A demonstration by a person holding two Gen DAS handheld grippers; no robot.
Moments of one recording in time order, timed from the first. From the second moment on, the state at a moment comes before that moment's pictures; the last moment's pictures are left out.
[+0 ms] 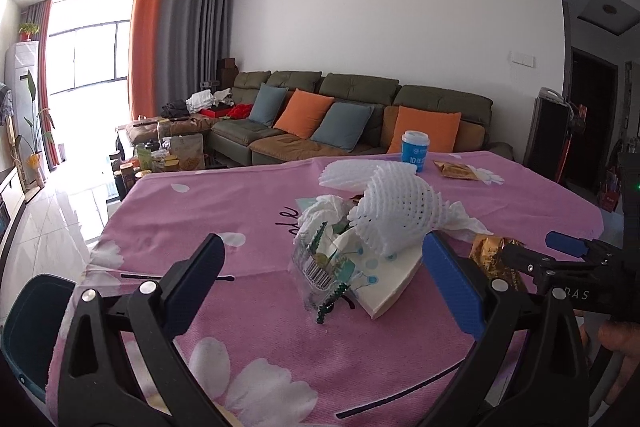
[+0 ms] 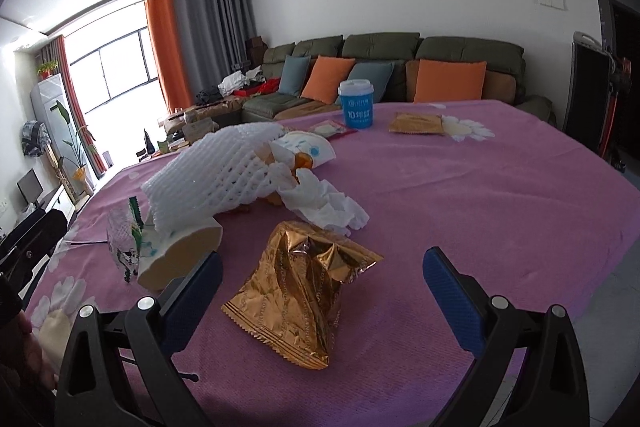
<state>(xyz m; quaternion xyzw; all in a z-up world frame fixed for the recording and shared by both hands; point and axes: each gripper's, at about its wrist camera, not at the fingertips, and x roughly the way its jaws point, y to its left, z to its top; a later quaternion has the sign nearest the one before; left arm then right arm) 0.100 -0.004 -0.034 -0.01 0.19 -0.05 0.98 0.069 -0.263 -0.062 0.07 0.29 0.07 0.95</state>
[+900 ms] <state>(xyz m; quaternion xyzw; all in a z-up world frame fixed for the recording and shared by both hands) 0.190 -0.002 -0.089 -0.05 0.33 -0.01 0.94 0.098 -0.256 -0.091 0.08 0.36 0.10 0.92</state>
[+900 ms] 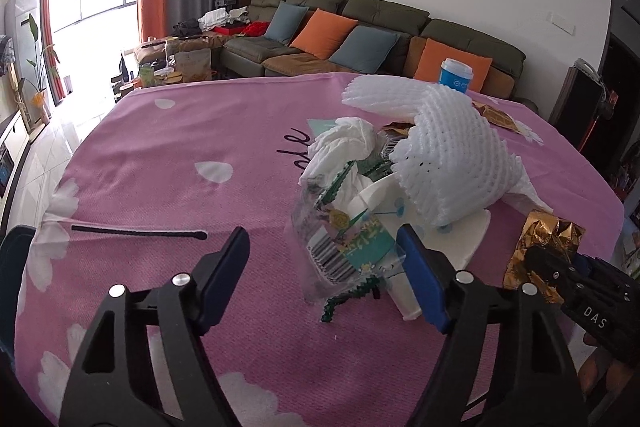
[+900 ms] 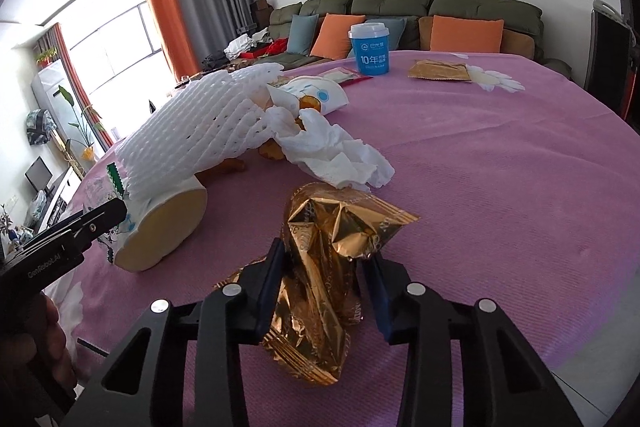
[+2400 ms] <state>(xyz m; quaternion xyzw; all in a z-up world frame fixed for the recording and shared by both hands) 0.014 0.208 -0.049 -0.15 0.22 0.20 0.94 0.074 -0.019 0.001 -0.02 0.29 0.43 0.86</state>
